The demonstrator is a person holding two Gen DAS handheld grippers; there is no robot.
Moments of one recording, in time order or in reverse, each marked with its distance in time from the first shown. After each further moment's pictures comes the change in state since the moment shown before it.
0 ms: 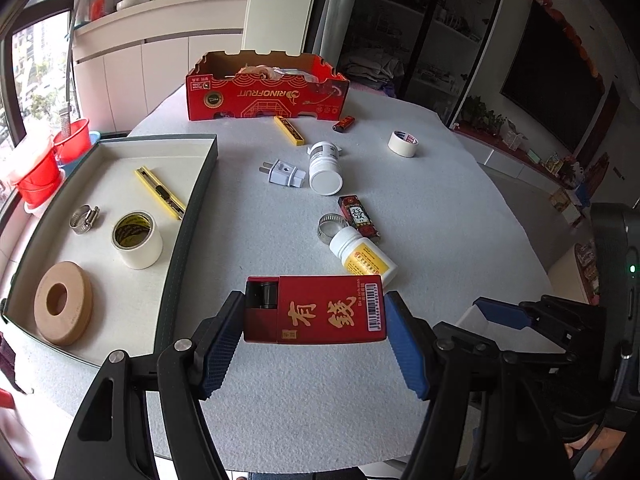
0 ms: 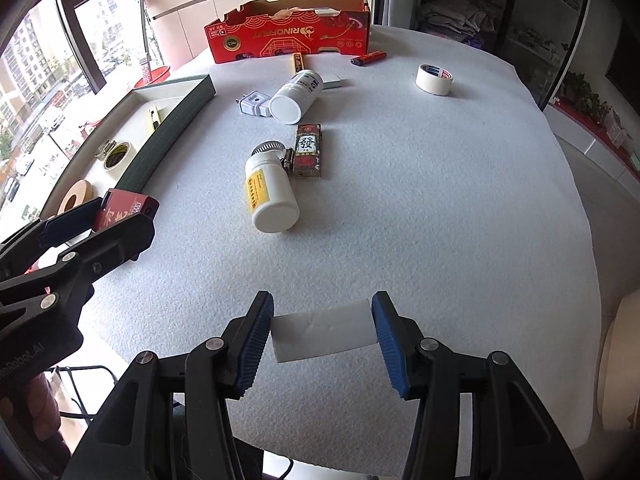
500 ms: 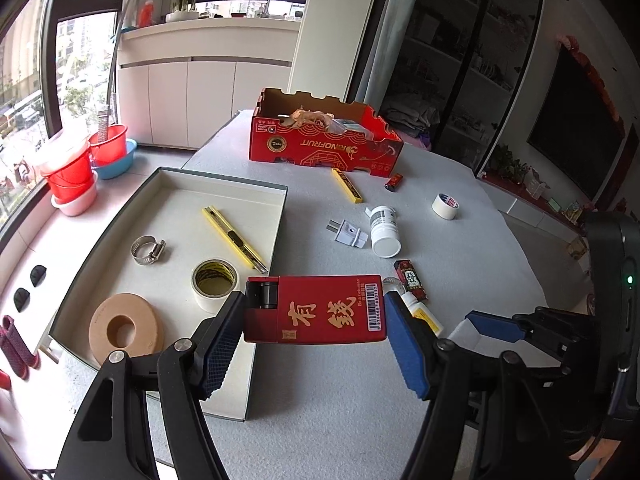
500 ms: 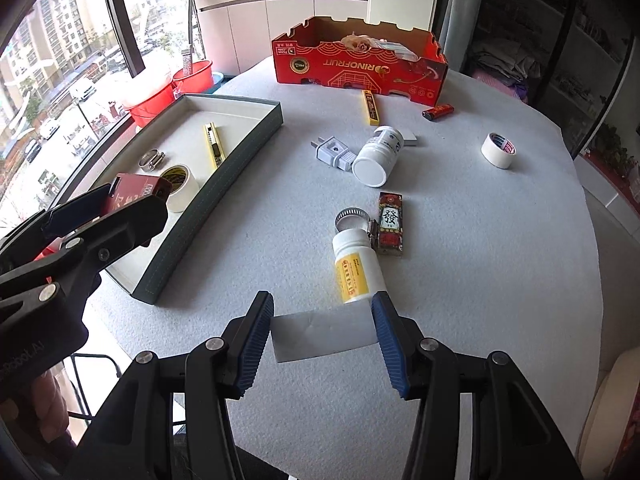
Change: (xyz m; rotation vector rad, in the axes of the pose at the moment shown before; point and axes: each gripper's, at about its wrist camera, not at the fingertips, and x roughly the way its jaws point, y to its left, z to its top) left arm -0.035 0.061 0.027 -0.107 -0.130 0.079; right arm -0.007 0.067 0.056 -0.145 -0.044 0.059
